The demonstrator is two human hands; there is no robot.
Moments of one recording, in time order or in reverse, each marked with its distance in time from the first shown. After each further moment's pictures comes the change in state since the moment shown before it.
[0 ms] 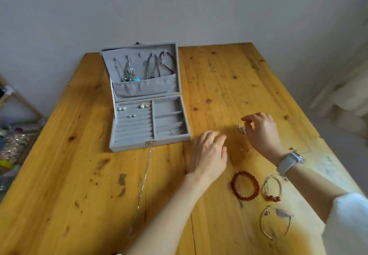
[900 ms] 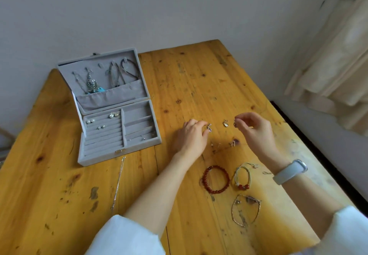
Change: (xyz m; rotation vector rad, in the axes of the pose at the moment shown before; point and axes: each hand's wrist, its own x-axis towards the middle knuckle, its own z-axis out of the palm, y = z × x) left_hand 0.052 0.025 0.020 -0.053 -0.196 -0.151; right_hand -0.039 0.020 -0.049 0.649 0.123 0.270
